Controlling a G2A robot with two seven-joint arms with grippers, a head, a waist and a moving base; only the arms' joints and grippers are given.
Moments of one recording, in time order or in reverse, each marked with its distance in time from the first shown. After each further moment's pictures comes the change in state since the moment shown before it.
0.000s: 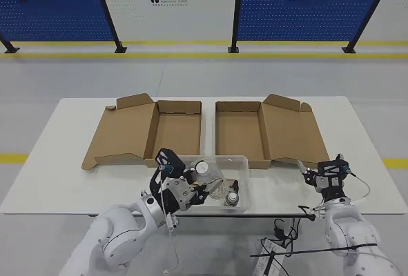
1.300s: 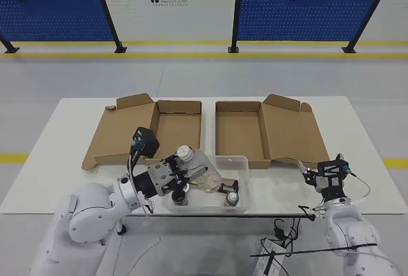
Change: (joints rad) left arm -0.122 0.039 -0.141 0.074 -0.263 -0.116 -0.127; right arm 0.000 0.000 0.000 0.000 0.000 0.000 0.000
